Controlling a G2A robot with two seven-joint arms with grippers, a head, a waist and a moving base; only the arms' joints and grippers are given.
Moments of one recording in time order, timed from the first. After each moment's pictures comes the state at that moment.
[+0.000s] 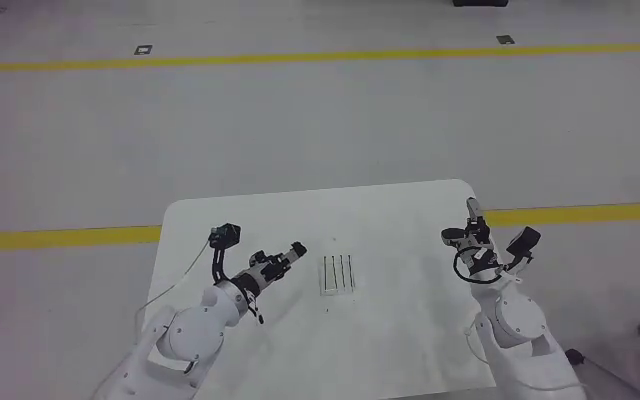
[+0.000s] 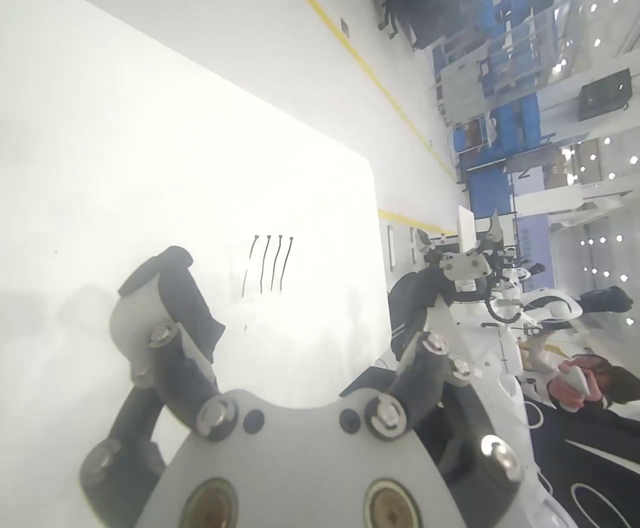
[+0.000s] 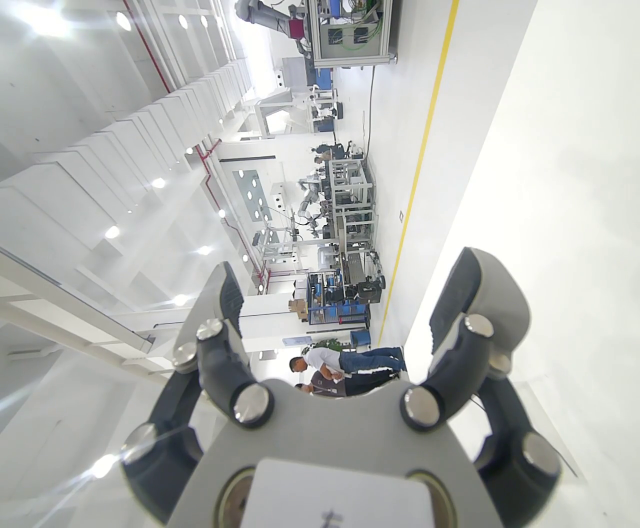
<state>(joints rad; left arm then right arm) 1.54 -1.13 -1.14 -2.02 0.39 0.33 -0.50 -1.73 -1.15 1.60 -1.80 0.42 0.00 0.00</state>
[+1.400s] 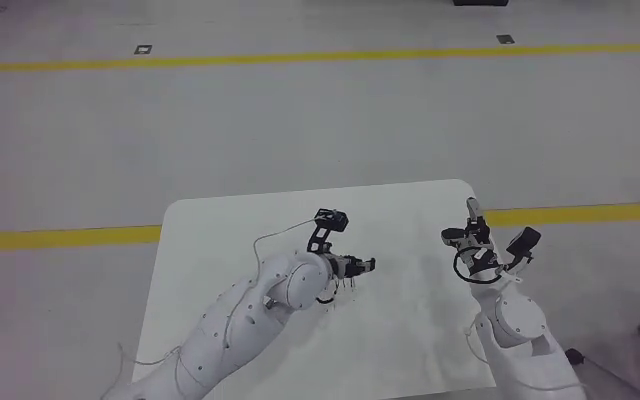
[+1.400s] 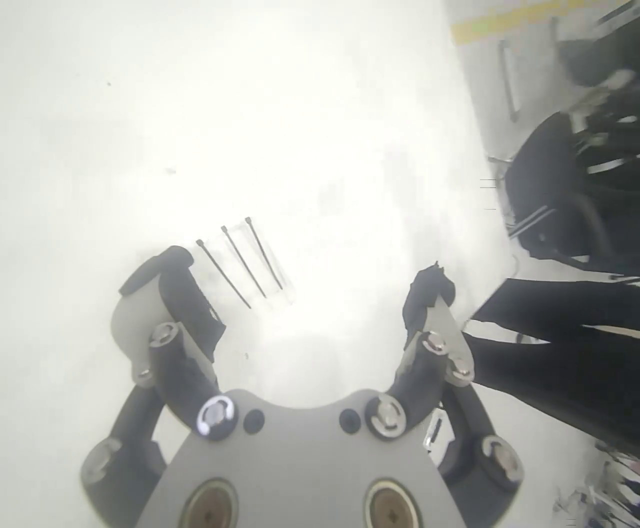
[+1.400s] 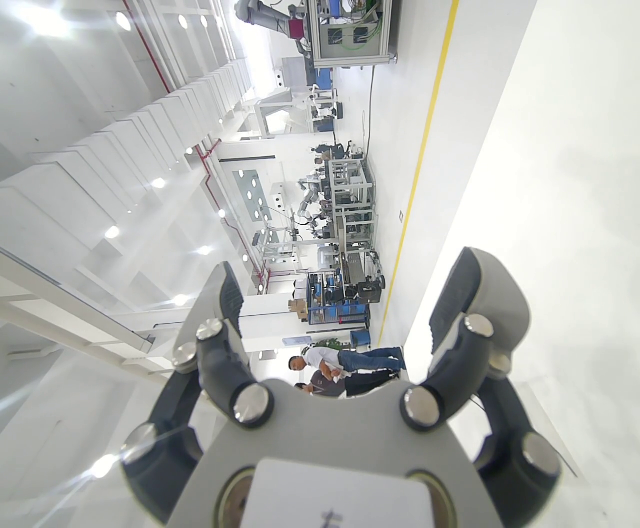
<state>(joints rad) 1.04 -1.42 -0.72 -1.51 0.80 0.34 -0.84 -1.73 -1.15 1.60 -1.80 0.42 0.00 0.00</state>
